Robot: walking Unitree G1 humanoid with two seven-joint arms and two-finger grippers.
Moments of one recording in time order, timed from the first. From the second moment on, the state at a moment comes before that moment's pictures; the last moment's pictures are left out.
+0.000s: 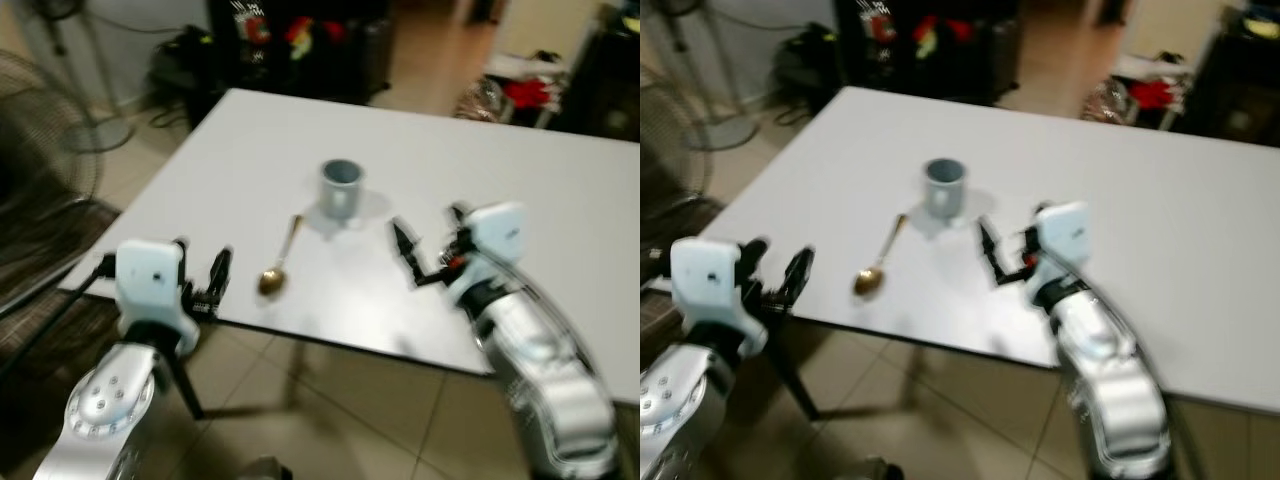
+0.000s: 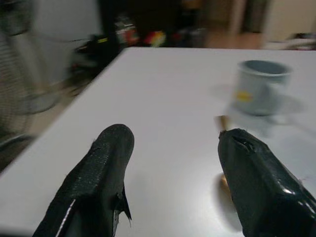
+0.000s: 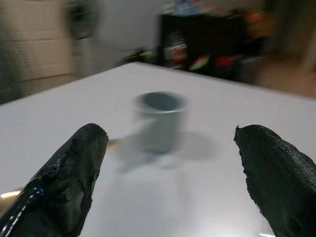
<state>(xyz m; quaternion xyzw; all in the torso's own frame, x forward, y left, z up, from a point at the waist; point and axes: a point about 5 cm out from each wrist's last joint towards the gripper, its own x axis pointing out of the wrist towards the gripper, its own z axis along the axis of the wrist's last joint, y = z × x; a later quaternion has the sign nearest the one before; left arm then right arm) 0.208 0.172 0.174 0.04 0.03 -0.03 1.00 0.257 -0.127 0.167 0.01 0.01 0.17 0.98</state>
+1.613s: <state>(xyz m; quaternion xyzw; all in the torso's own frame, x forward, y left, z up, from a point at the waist) 0.227 0.188 0.172 0.10 0.04 0.03 0.99 0.251 -0.100 0.148 0.09 0.08 0.27 0.96</state>
